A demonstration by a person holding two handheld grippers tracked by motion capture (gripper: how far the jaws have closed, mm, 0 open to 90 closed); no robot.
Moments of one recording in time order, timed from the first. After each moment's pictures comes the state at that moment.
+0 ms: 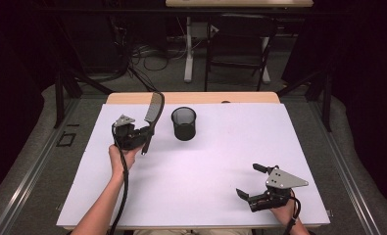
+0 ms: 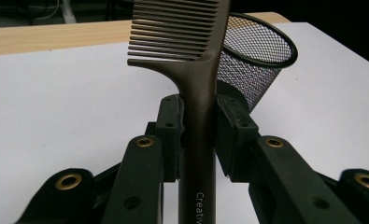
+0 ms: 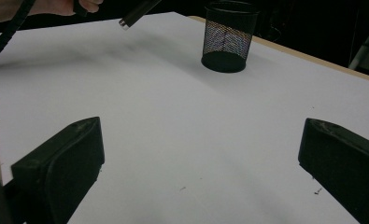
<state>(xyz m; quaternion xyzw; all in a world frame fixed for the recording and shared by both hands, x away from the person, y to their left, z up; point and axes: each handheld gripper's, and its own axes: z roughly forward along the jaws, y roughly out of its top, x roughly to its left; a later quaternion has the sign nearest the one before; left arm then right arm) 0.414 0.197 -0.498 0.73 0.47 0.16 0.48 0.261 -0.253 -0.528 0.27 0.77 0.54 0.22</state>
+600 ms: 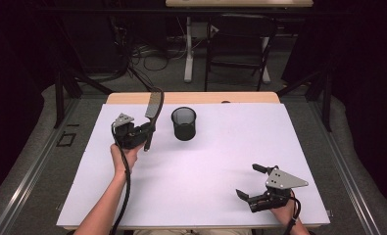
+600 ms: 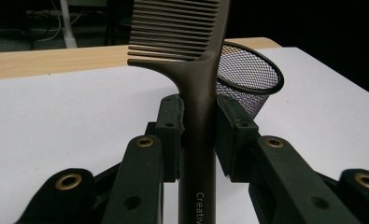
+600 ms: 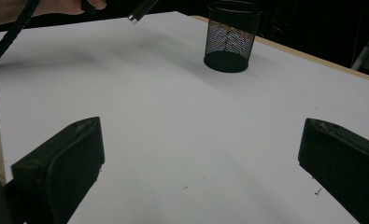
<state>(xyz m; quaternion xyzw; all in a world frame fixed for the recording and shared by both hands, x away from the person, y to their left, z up) 0.413 0.193 -0.495 0.70 0.46 0.17 0.52 0.261 -0.252 -0.528 0.27 0.77 0.54 0.22</state>
